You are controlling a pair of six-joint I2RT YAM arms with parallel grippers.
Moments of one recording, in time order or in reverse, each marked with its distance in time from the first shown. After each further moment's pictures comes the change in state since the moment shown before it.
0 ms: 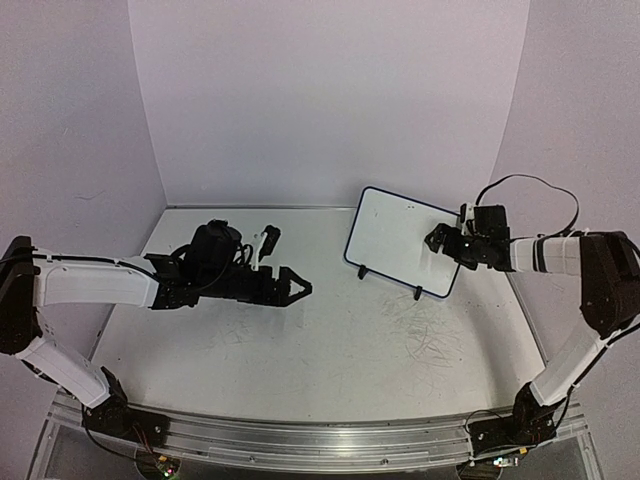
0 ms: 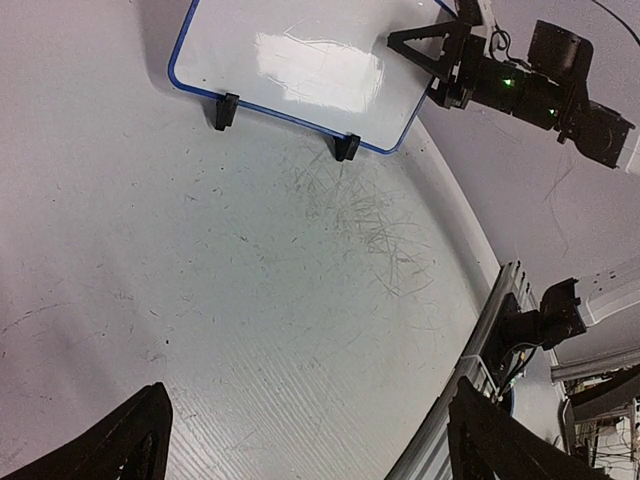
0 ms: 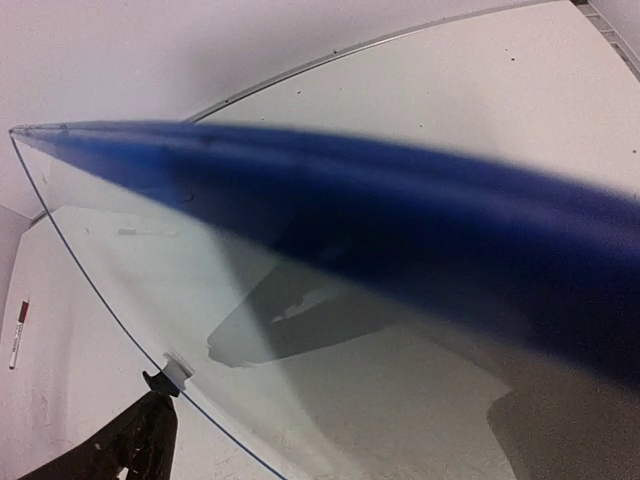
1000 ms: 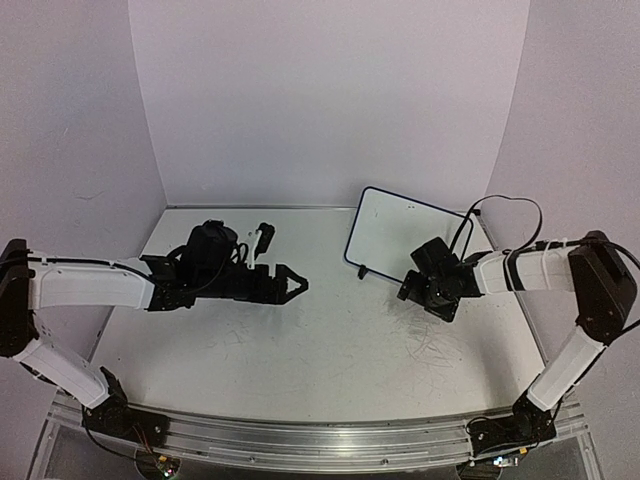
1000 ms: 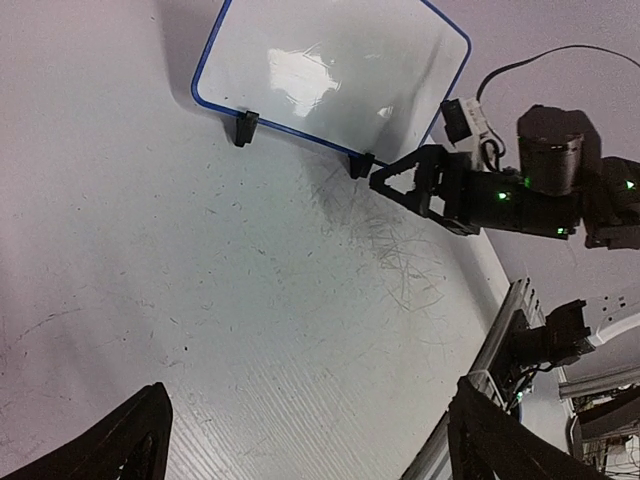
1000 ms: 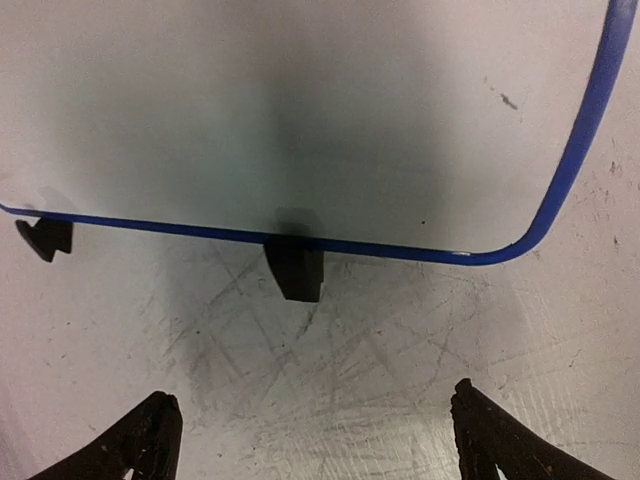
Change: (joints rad) left arm 0.000 -0.025 -0.016 0.006 -0.057 -0.006; right arm 0.411 0.001 -0.035 -0.413 0.443 0.504
